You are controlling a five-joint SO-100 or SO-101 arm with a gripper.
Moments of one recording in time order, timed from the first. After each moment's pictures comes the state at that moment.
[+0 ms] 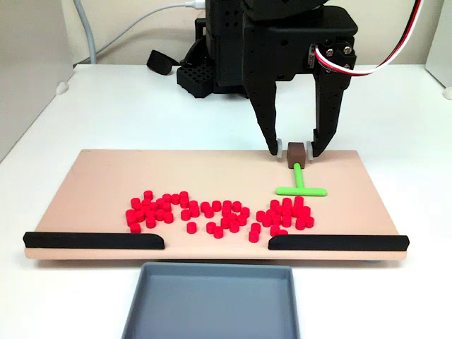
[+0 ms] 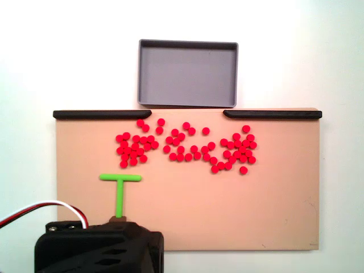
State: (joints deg) arm -13.1 85.4 101.5 75.9 -73.8
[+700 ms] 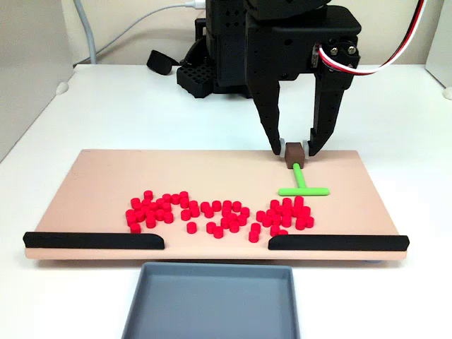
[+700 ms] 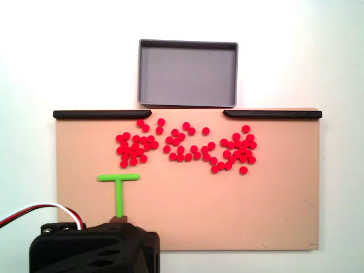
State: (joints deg) arm -14.0 85.4 101.5 75.9 -73.8
